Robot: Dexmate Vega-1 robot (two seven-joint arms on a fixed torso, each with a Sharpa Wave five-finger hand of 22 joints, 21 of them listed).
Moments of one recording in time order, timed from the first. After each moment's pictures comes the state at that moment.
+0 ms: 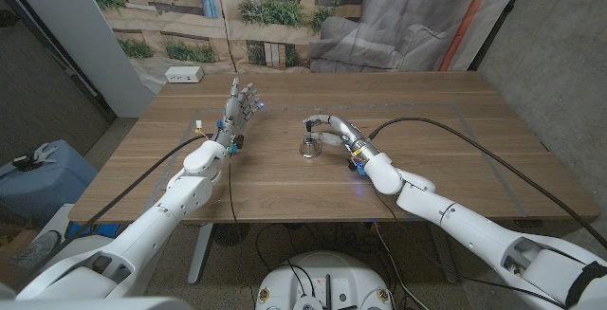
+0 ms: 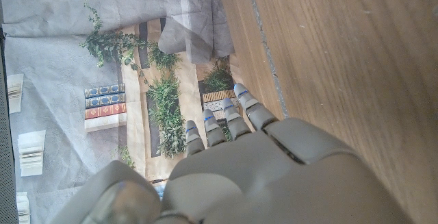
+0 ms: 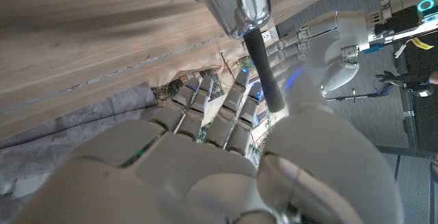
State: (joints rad) left arm 0.84 0.51 0.37 -1.30 -0.65 -0.29 -0.03; left_hand 0.00 0.05 0.03 0.13 0.31 0.05 -0.22 0.21 0.23 0.12 -0.15 0.21 0.20 0.16 -0.04 0.19 0.19 0.26 0.02 0.20 0.18; right arm -0.73 -0.47 -0.77 -1.31 -0.31 0.36 -0.33; right_hand 0.75 0.01 0.40 -0.16 0.18 0.62 -0.21 0.38 0.22 0.79 -0.22 0.26 0.21 0.35 -0.04 0.39 0.24 0.34 -0.04 0.19 0.17
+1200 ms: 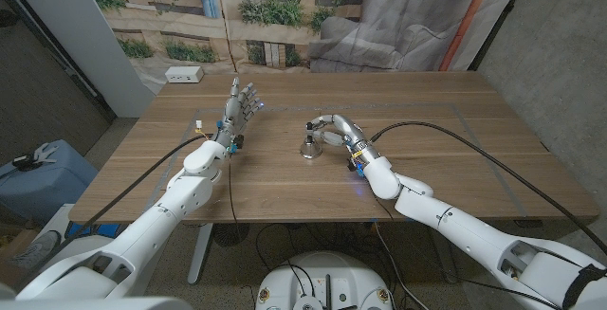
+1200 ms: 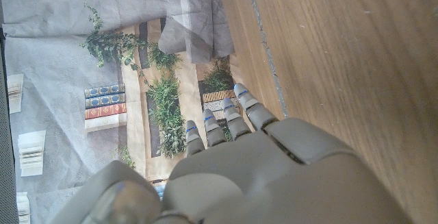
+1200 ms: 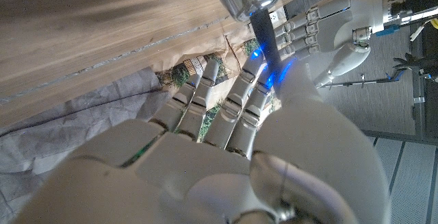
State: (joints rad) left arm 0.84 0.51 0.37 -1.30 -0.65 -0.29 -0.03; left_hand 0.00 0.05 0.03 0.13 0.31 0.05 -0.22 0.21 0.23 0.12 -0.15 0.21 0.20 0.16 -0.04 0.19 0.19 0.26 0.02 0.20 0.18; right arm -0.74 -0.45 -0.77 -1.29 -0.34 0.38 -0.45; right_hand 0.91 0.07 0.33 -0.17 0.18 0.93 -0.21 0.45 0.22 1.08 -0.22 0.26 0.21 0.51 -0.05 0.53 0.29 0.39 -0.04 0.19 0.17
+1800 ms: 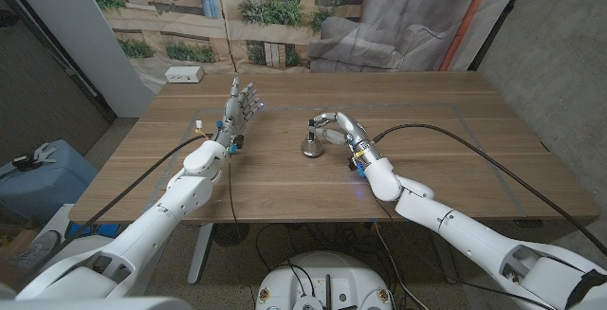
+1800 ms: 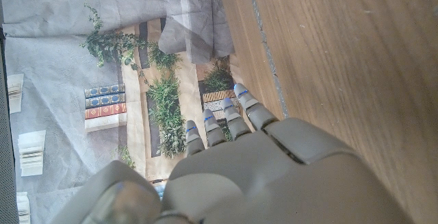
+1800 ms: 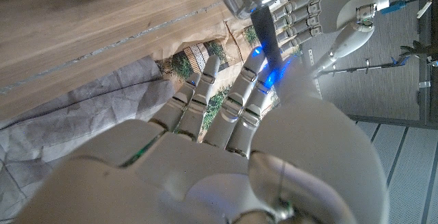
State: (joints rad) left arm 0.84 0.51 0.37 -1.30 -0.65 -0.29 -0.03; left_hand 0.00 0.05 0.03 0.13 0.31 0.05 -0.22 0.21 0.23 0.12 -0.15 0.21 0.20 0.16 -0.04 0.19 0.19 0.26 0.02 0.20 0.18; right arm -0.77 -0.45 -0.74 -1.32 -0.33 0.39 -0.47; right_hand 0.92 0.09 0.33 -0.17 0.17 0.95 -0.19 0.46 0.22 1.13 -0.22 0.27 0.21 0.56 -0.05 0.53 0.29 0.40 -0.04 0.19 0.16
